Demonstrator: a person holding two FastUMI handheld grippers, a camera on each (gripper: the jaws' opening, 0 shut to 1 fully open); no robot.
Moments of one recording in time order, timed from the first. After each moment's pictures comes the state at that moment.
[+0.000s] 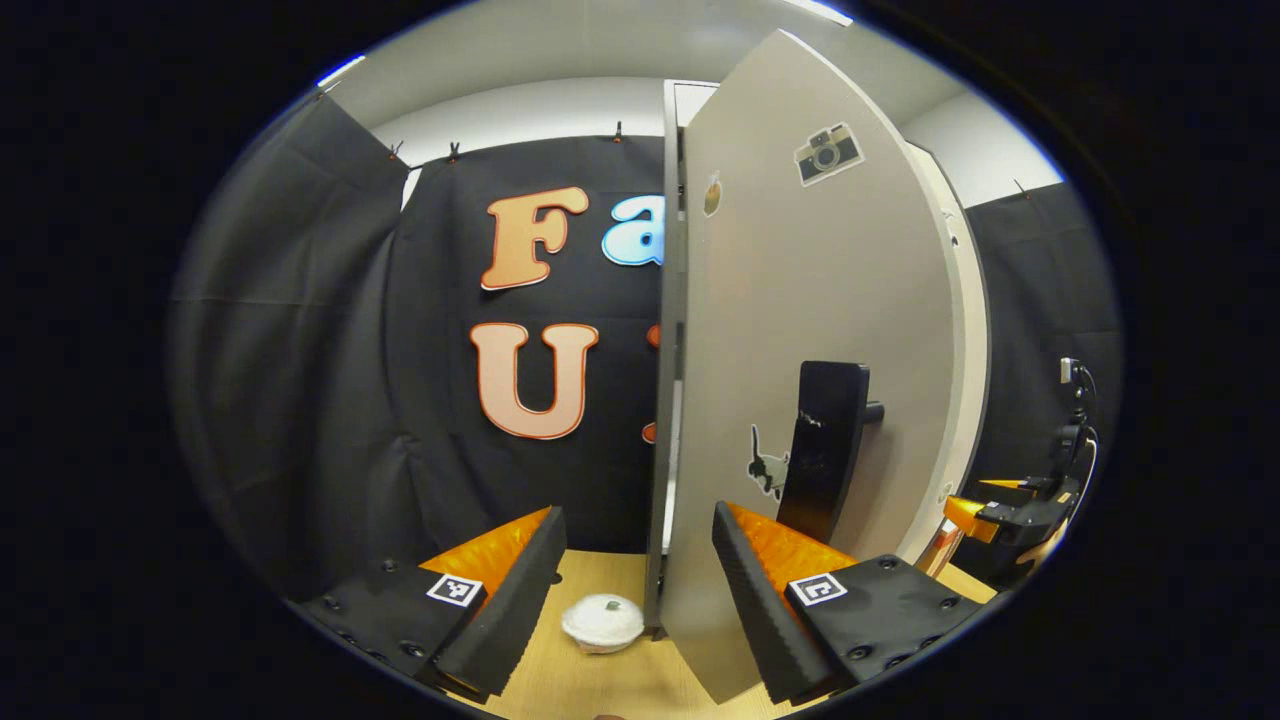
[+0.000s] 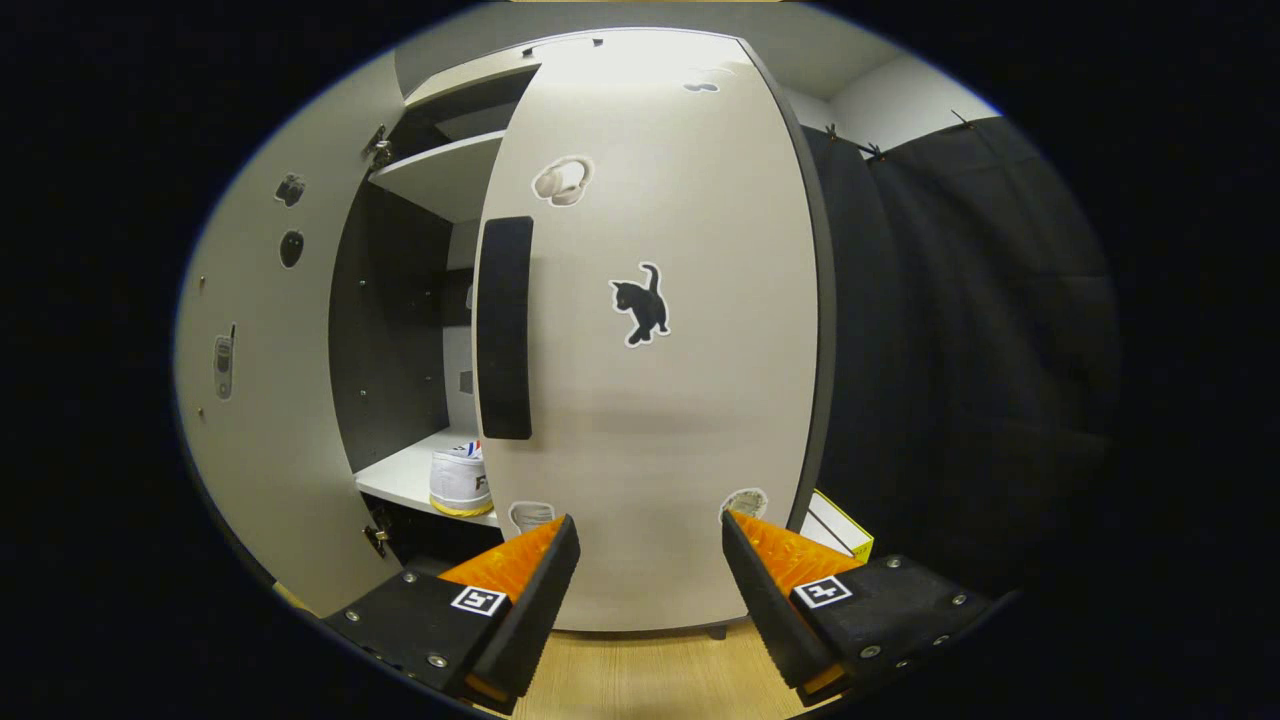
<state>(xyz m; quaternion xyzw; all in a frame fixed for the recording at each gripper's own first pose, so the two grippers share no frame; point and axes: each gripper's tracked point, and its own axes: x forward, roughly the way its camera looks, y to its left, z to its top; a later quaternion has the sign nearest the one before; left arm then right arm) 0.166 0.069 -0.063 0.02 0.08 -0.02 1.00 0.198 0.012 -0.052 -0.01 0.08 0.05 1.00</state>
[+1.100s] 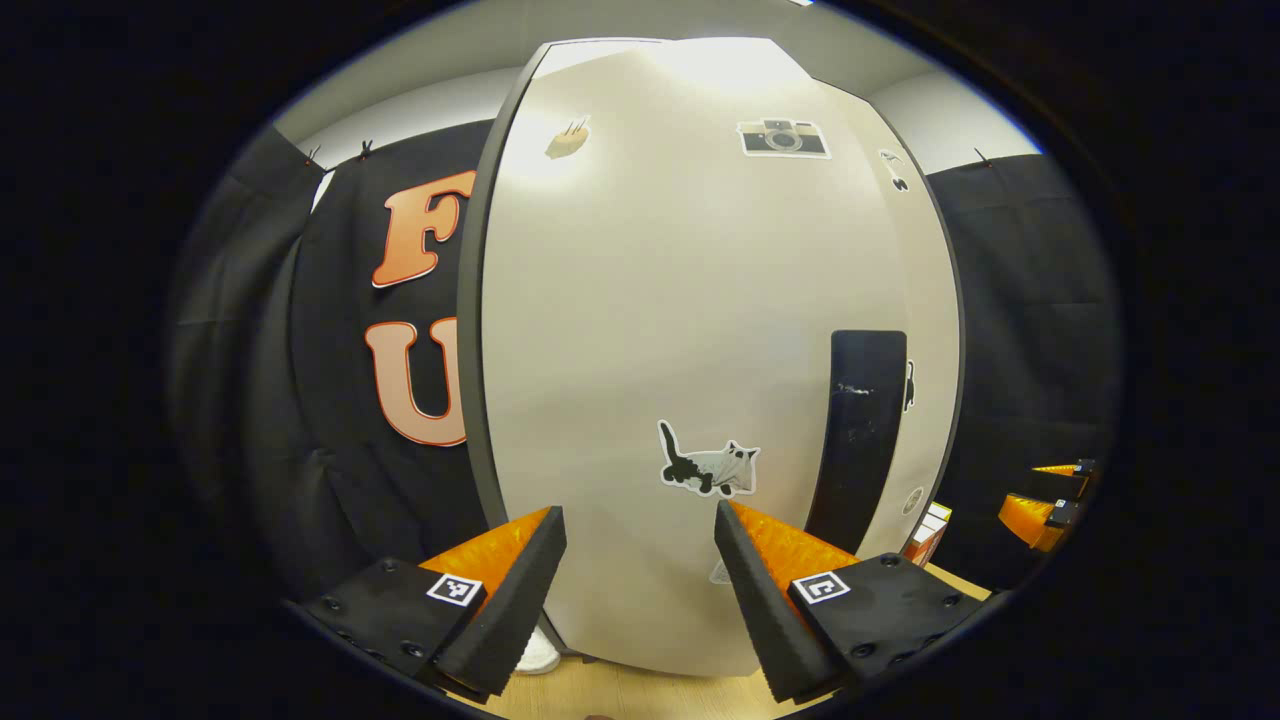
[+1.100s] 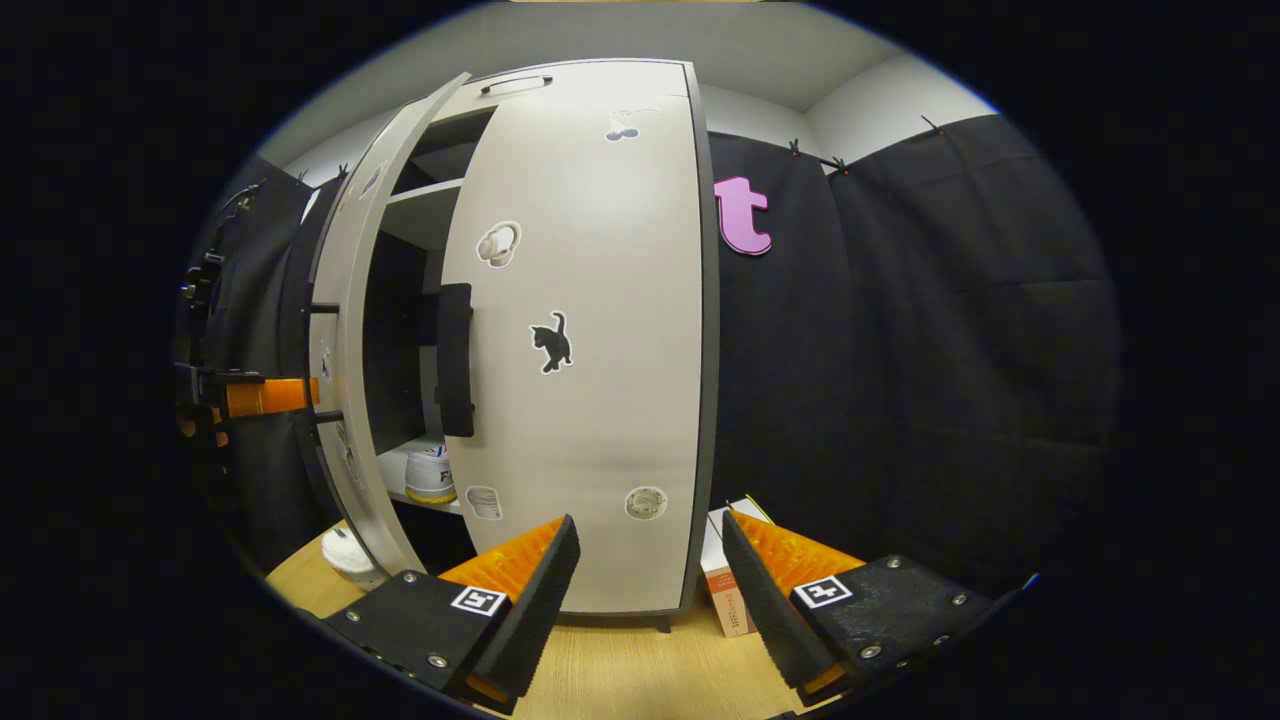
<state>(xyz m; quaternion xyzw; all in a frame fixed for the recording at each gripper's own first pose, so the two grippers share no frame) 0.249 -0.057 -0.098 0.03 0.09 -0.09 0.99 0.143 -0.066 -0.026 -0.01 0.06 0.01 1.00</state>
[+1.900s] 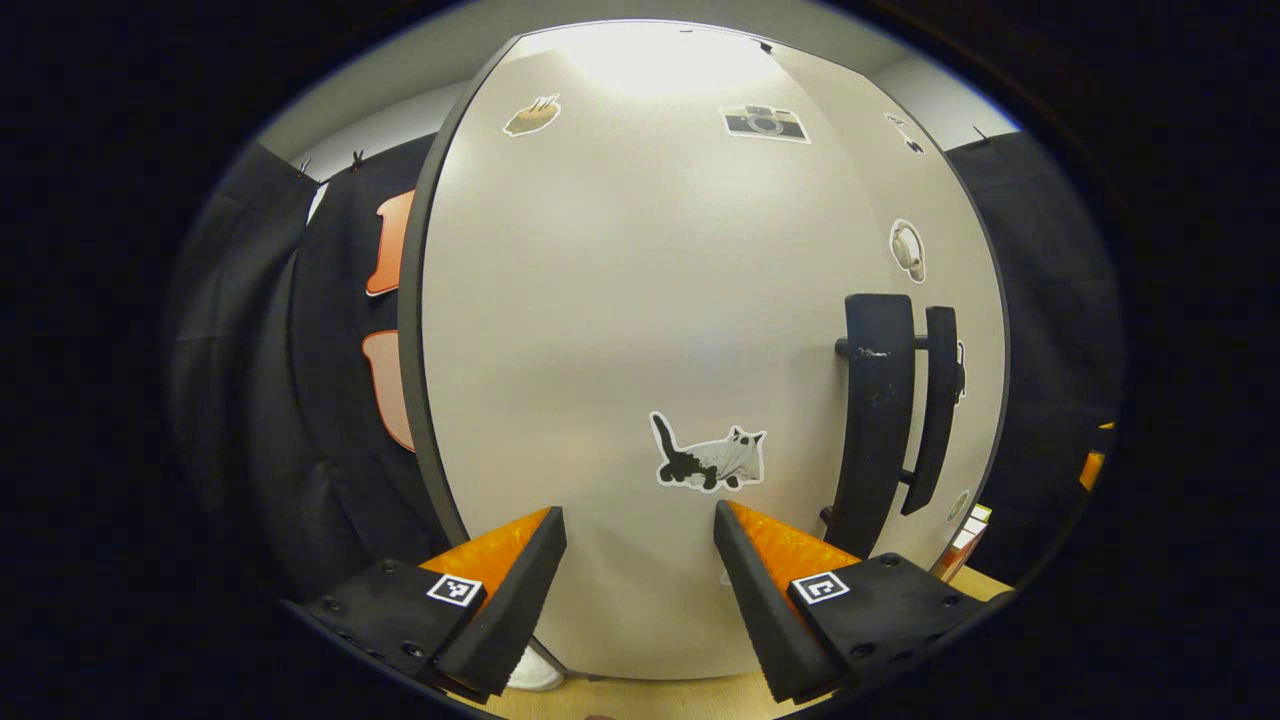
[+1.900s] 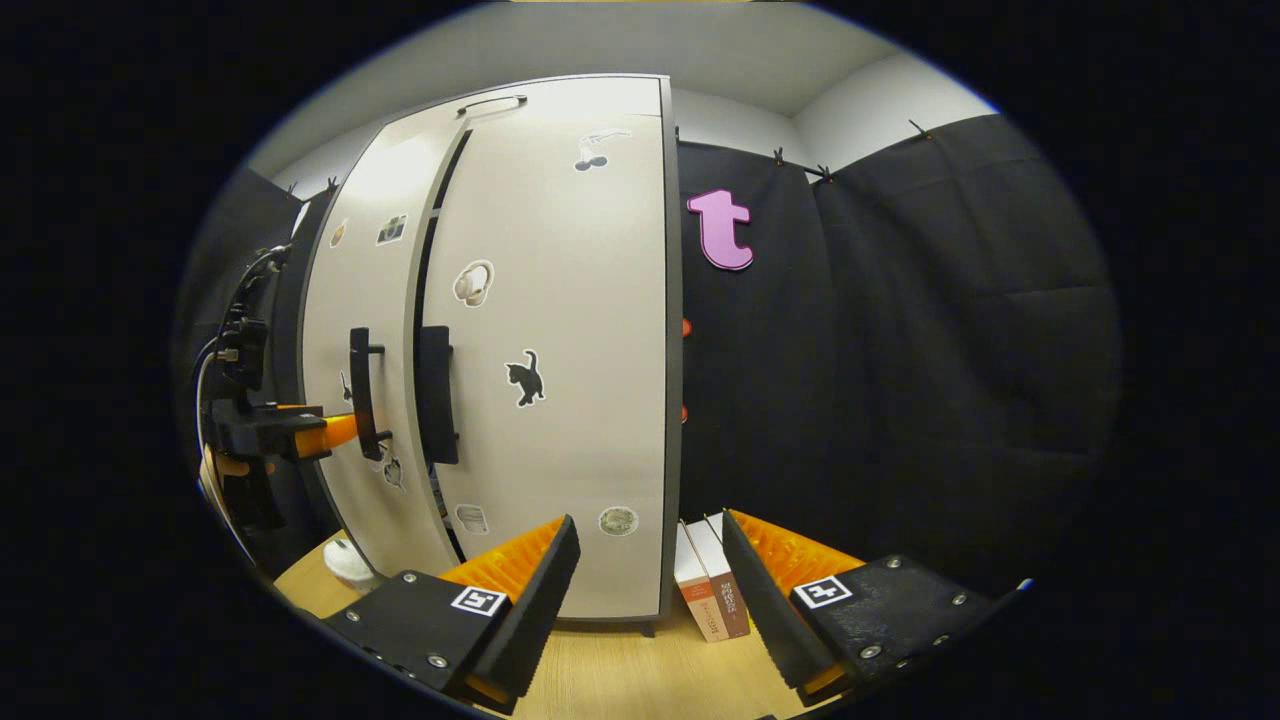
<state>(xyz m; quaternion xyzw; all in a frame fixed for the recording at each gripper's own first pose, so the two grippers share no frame) 0.287 -0.066 -0.107 0.06 0.09 -0.06 0.99 0.132 -0.091 0.012 -0.01 0.05 0.00 1.00</state>
